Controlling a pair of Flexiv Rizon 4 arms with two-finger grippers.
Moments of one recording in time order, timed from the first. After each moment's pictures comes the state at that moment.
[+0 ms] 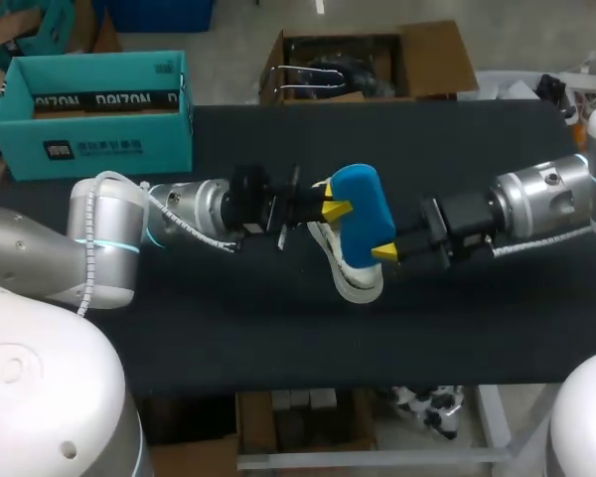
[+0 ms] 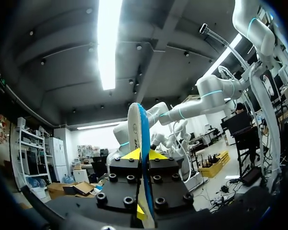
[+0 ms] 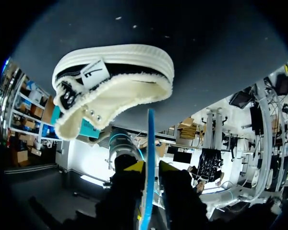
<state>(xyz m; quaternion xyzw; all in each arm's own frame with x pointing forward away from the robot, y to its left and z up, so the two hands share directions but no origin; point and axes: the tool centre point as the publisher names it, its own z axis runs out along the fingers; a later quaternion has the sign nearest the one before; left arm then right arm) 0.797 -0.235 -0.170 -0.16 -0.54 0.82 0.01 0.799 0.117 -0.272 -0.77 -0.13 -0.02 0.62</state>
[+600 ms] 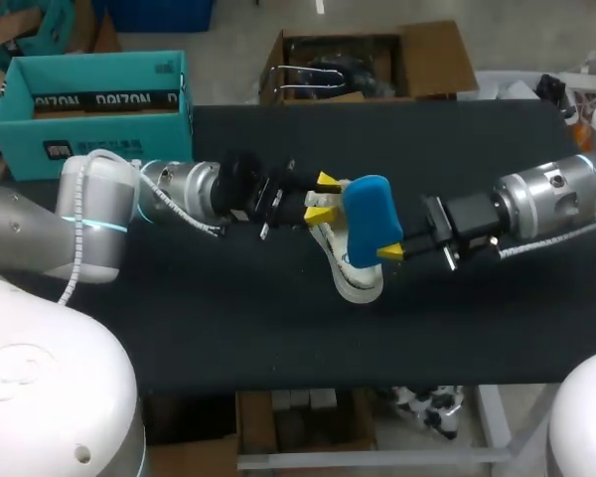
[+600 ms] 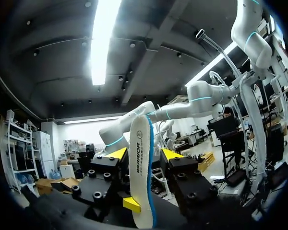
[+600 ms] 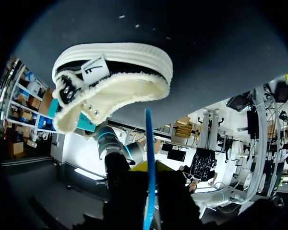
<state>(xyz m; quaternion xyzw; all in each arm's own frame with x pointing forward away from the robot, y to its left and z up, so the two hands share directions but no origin) 0.791 -0.214 -0.163 -0.20 -0.56 0.80 0.06 0.791 0.108 -0.271 -0.75 -0.17 -0.02 0.63</state>
